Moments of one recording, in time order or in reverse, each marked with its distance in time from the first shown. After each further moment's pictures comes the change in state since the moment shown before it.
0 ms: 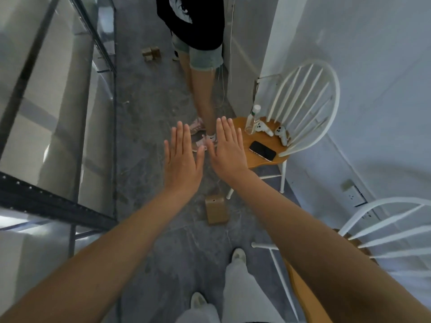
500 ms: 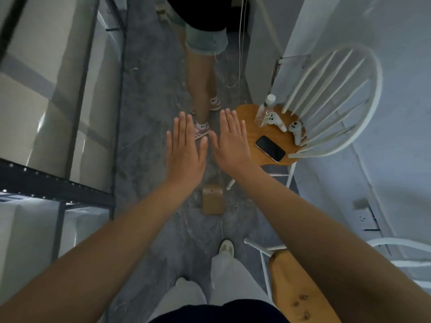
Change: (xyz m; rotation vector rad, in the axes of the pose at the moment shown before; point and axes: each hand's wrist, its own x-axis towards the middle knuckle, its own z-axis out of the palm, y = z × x) left_hand 0.075 0.027 0.075 0.032 -0.054 -0.164; right_hand 0.095 0.078 0.024 -0.002 -0.191 -0.052
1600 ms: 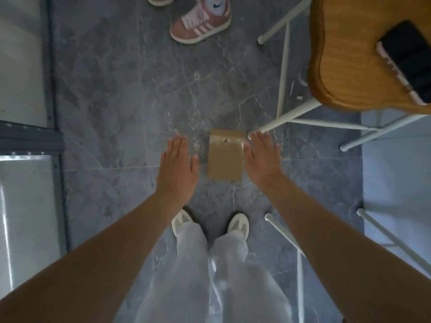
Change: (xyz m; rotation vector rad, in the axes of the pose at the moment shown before) left_hand -0.020 -0.280 0.410 -0.054 -0.559 -0.341; right_hand 0.072 0.208 0.470 0.013 -0.430 0.346
